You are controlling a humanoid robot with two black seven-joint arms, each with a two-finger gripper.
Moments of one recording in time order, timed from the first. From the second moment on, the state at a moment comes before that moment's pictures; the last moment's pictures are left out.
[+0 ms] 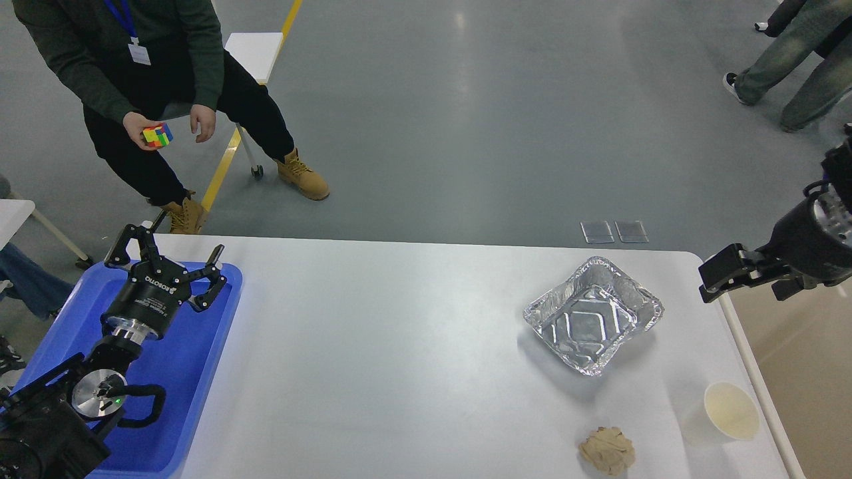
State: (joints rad) left arm -0.51 0.40 -0.77 -0.44 -0.04 -0.79 -0.51; right arm 2.14 -0.49 -1.48 1.36 -0.54 0.51 0.34
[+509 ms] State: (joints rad) left arm -0.51 0.40 -0.77 -0.44 -0.04 -0.79 -0.51; right arm 2.12 -0.46 -1.45 1.36 -0.53 0.52 0.32
